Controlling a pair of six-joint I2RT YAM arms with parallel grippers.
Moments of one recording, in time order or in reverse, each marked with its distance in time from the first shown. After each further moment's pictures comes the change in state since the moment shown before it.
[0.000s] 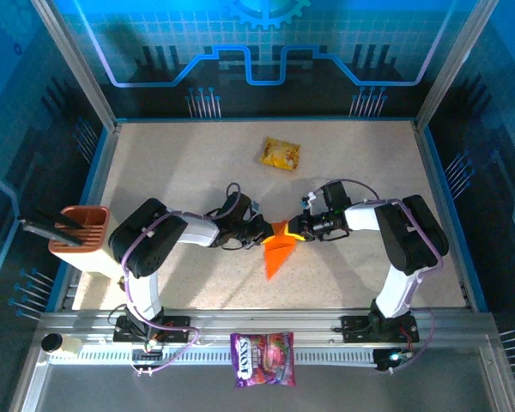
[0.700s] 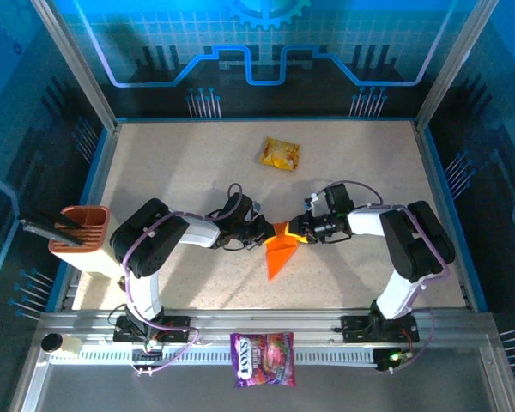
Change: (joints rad) left arm -0.014 0.007 -0.002 0.027 -0.005 -0.011; right arm 0.002 -0.061 -0.048 0.019 0.036 0.041
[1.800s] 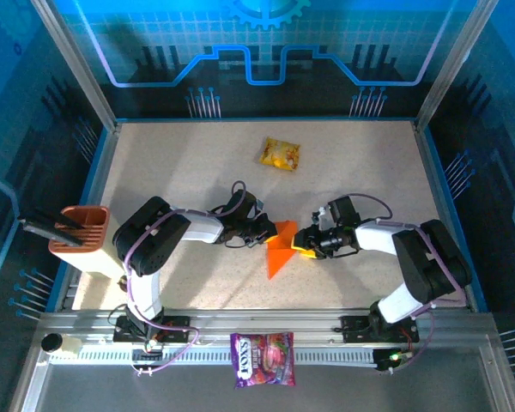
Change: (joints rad) left arm -0.001 0.021 0.068 -0.093 0.003 0.051; right arm 0.023 -0.177 -0.154 -0.067 0.096 0.077
